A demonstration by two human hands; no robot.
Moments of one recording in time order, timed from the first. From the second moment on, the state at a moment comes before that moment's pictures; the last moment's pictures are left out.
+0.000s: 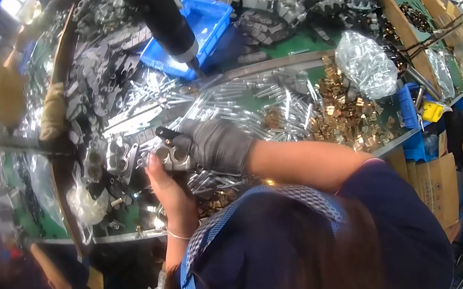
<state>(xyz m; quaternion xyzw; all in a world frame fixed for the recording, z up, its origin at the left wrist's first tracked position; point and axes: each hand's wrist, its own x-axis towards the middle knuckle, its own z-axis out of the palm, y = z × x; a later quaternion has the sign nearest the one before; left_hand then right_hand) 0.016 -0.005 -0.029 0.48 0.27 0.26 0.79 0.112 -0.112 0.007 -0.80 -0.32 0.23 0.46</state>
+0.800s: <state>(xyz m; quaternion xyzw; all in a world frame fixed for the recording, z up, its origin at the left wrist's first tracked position) 0.008 0.003 0.000 0.35 0.25 0.14 0.89 0.115 -0.153 0.034 -0.70 -0.51 0.27 0.42</state>
